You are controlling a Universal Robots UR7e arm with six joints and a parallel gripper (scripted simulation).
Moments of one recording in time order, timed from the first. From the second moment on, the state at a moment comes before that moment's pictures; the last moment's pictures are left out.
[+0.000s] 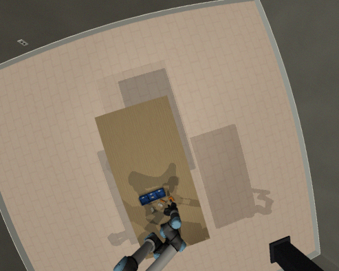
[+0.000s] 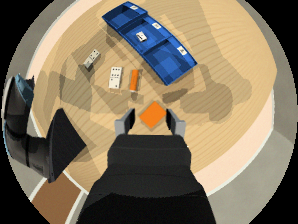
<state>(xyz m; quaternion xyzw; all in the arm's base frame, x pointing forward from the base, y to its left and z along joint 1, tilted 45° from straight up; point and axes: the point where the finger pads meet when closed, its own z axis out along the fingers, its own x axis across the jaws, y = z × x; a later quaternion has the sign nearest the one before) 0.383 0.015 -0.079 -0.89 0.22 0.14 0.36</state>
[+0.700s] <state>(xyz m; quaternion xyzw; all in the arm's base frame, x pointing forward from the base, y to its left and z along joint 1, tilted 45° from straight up) 0.377 0.000 -0.093 -0.81 0.44 0.23 0.31</state>
